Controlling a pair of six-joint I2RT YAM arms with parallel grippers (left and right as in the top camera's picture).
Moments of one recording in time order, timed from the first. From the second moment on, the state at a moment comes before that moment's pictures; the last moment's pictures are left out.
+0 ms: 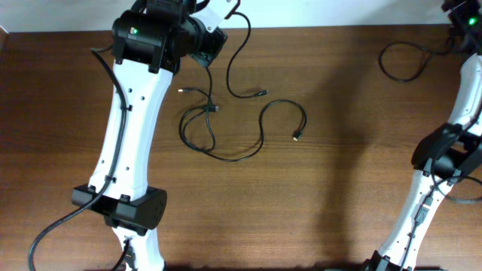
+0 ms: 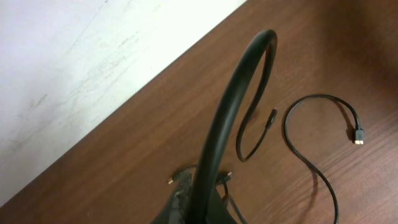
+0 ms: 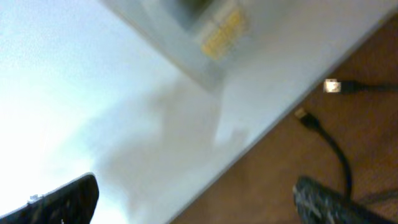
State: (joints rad) left arm -0.31 2.02 2.50 -1.29 0.05 0.43; right arm -0.46 2.76 2.87 -0.54 -0.25 0.59
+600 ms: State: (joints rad) left arm -0.30 2.02 2.50 -1.08 0.05 0.40; right arm 0.00 2.61 3.13 -1.43 -0.75 -0.47
